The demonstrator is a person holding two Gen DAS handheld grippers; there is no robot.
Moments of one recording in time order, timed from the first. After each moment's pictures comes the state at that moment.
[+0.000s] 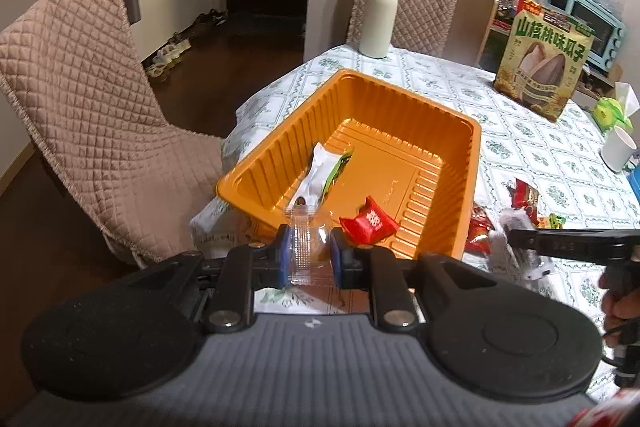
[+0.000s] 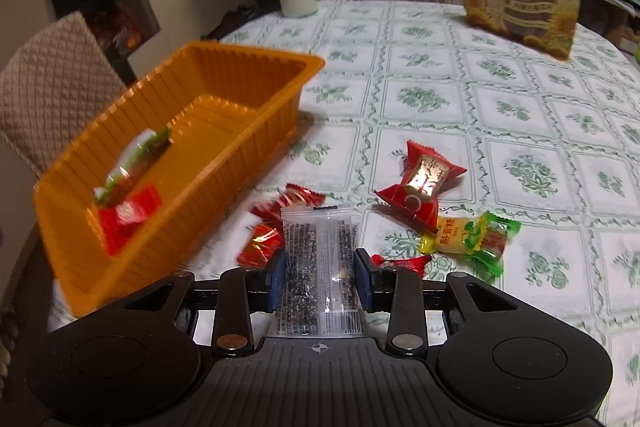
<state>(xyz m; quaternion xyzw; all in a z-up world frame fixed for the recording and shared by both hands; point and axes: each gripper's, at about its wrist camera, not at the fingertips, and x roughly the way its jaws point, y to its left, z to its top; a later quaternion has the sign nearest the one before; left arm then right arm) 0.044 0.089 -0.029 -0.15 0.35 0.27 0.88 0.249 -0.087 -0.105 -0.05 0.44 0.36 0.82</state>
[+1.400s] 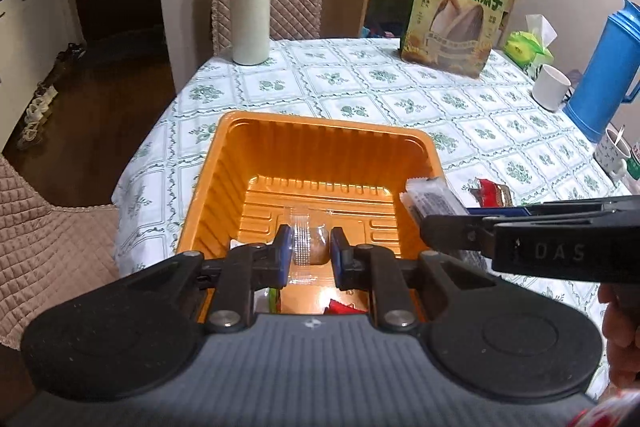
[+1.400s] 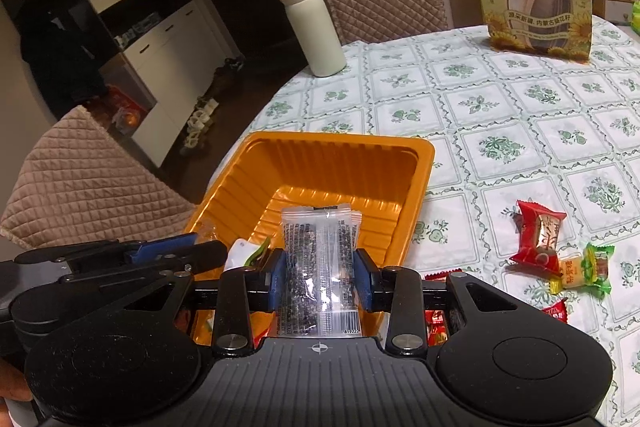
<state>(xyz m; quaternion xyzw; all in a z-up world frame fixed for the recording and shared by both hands) 0.177 0.161 -0.048 -0.07 0.40 0.06 0.91 0.247 0.009 -0.047 0.07 0.45 0.33 0.83</state>
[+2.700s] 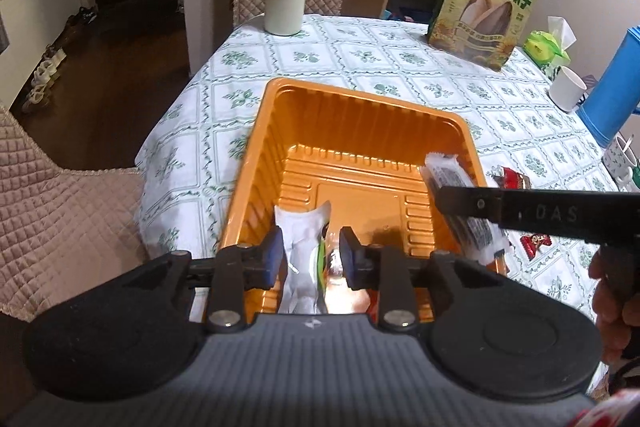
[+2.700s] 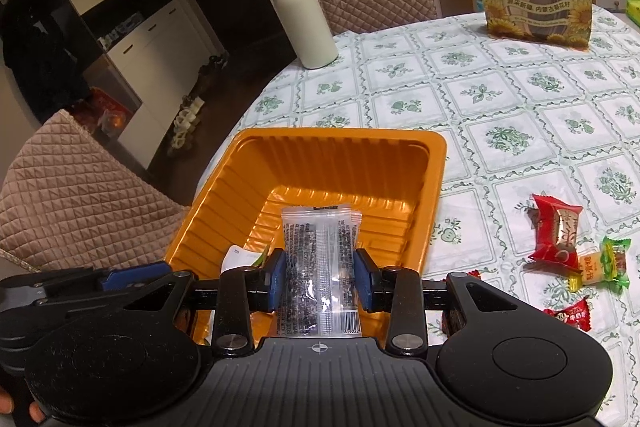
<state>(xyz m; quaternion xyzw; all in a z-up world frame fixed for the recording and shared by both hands) 0.156 0.198 -0.052 -0.11 0.42 0.08 0.90 0.255 0.033 -0.058 0.07 0.46 0.31 0.83</state>
